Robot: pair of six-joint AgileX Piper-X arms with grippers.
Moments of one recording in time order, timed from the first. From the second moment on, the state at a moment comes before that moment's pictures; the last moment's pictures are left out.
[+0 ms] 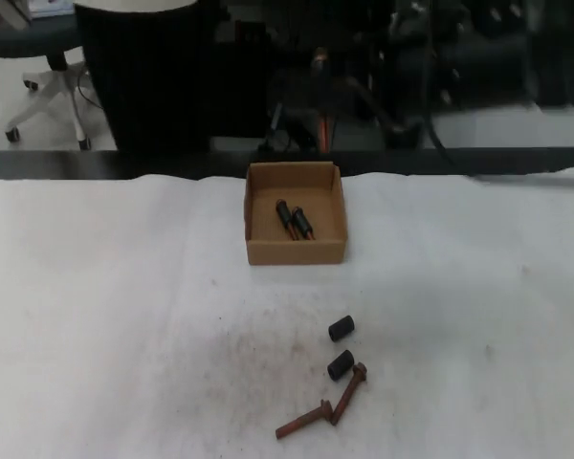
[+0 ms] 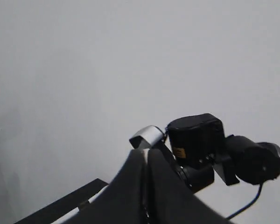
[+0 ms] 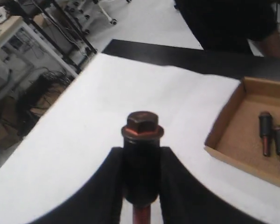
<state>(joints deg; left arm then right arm) -7.0 54.7 -46.1 -23.5 53.7 -29.5 27.6 87.7 -76.8 27.4 -21.5 18.8</state>
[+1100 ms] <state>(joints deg) -7.0 54.8 -46.1 14.8 49.9 -11.9 27.5 137.6 -122.3 50.1 -13.4 15.5</state>
